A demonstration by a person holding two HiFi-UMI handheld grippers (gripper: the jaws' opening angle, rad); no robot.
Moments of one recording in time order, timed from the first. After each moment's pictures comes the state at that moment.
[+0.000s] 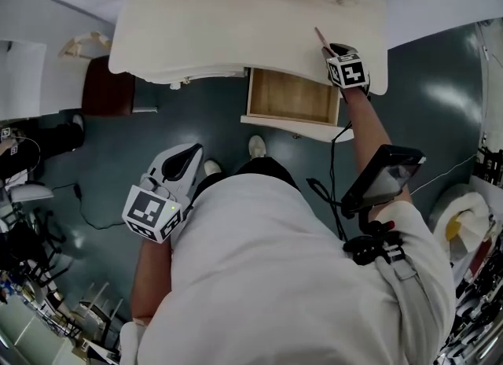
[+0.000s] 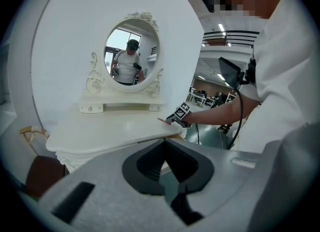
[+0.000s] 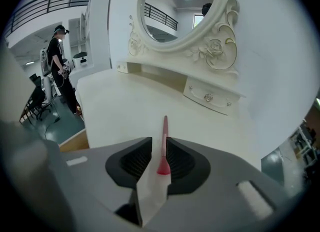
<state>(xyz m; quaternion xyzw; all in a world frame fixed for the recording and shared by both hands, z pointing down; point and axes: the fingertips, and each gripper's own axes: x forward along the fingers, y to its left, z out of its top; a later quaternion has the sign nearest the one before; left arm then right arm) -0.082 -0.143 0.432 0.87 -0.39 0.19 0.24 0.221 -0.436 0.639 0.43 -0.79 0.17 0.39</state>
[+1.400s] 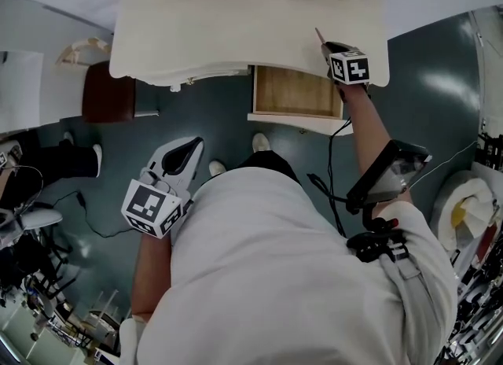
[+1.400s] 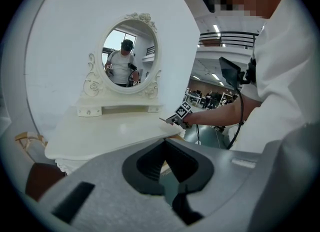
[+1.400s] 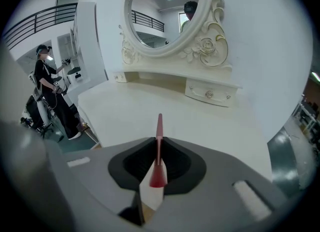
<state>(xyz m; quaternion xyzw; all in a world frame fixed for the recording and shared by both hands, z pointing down) -0.103 -0.149 0.421 0.88 -0.37 0.19 0.23 0.206 -0.413 0.611 0.46 -0.79 0.23 0.34</state>
